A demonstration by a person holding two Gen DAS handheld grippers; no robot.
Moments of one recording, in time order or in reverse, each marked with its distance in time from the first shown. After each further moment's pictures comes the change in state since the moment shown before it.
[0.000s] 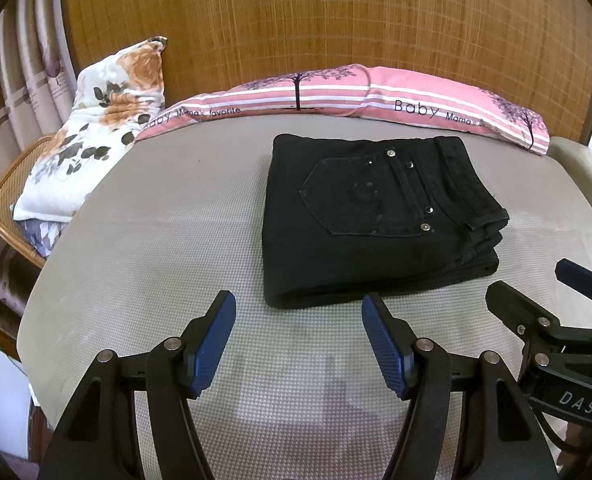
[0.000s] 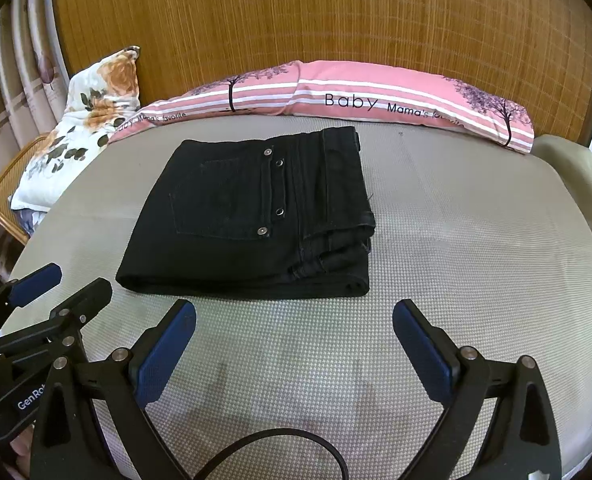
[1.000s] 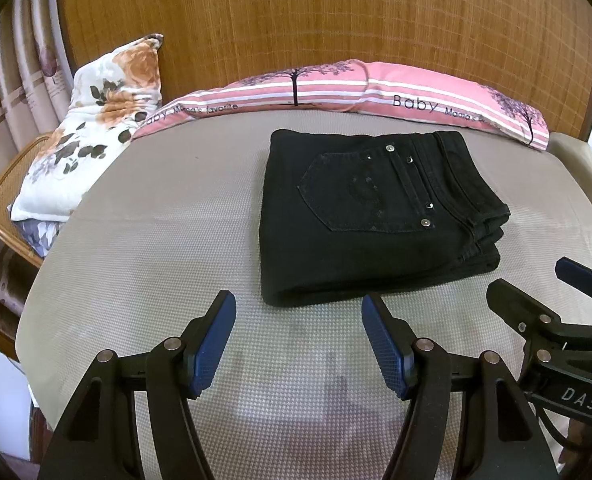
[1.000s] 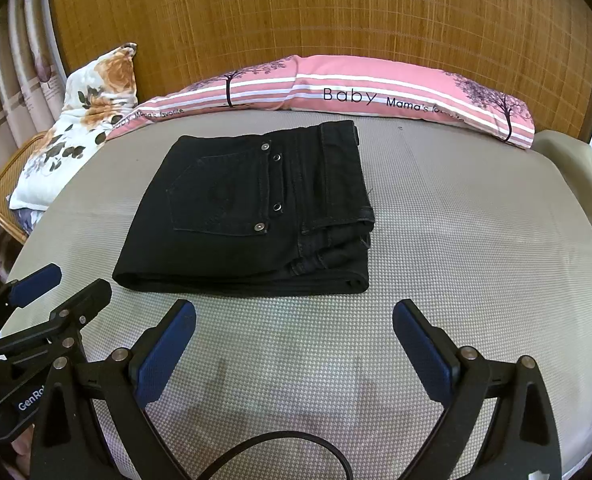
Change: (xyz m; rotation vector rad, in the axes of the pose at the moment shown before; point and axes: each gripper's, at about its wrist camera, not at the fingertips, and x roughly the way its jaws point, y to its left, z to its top) left arm 0.005 0.001 0.000 0.008 0.009 -0.008; right arm 0.006 -0.001 0.000 -0.004 0.014 0.000
